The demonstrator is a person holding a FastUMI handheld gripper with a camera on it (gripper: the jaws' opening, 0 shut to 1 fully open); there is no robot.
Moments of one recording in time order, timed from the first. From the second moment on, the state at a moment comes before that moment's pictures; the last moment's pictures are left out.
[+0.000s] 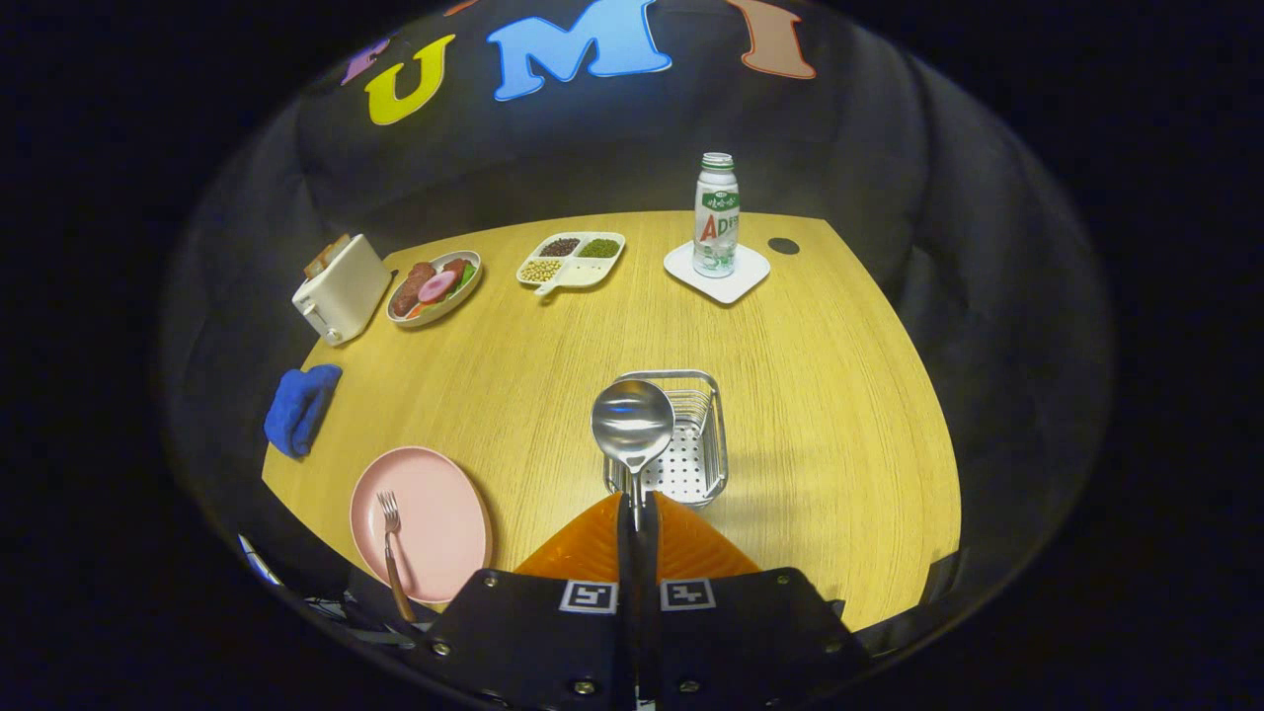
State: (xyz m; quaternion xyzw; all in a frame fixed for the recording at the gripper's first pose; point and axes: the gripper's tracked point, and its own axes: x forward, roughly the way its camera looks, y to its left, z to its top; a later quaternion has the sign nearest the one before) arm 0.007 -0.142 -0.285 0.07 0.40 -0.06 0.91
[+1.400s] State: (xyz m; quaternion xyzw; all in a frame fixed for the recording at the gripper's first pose) arm 0.039 -0.122 -0.223 0.01 0.34 -0.06 0.94
